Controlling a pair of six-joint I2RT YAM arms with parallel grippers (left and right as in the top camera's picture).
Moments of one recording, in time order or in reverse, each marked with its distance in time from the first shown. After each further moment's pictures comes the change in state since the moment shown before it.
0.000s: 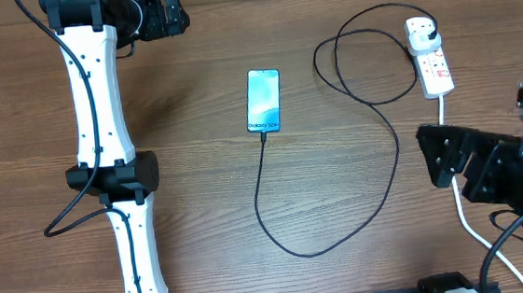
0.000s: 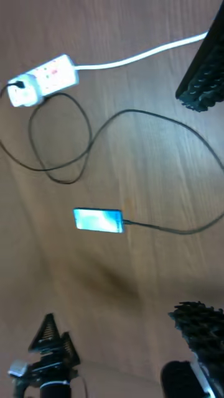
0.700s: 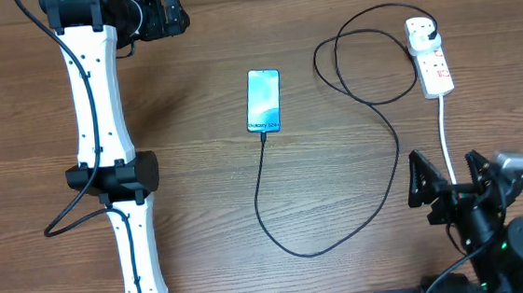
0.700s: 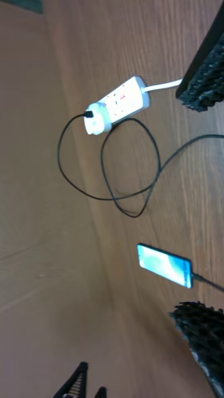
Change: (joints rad) left arm 0.000 0.000 0.000 0.000 0.000 -0.003; right arm -0.150 -0.739 -1.150 0.862 0.020 -0.129
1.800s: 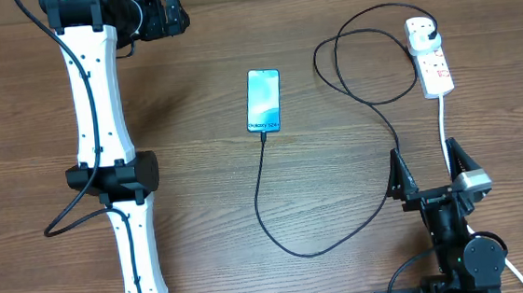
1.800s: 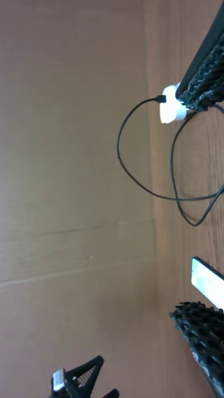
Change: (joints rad) left arm 0.000 0.000 0.000 0.000 0.000 0.000; right arm 0.033 -0.267 -0.653 0.813 0.005 -0.111
